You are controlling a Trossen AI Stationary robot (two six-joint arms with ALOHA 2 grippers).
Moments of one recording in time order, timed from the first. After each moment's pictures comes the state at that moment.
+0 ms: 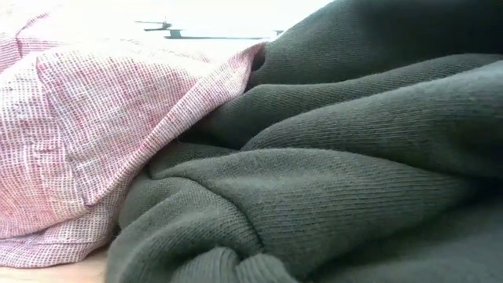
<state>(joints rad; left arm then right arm) -0.35 0.85 0.42 -0.58 -0.29 -0.66 -0.08 0.00 0.06 -0.04 0.22 0.21</state>
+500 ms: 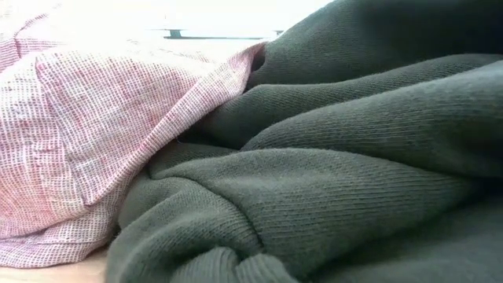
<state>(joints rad) -0.35 0.93 0.31 -0.43 -0.31 -0.85 -0.08 0.00 0.06 -0.04 0.22 0.21</state>
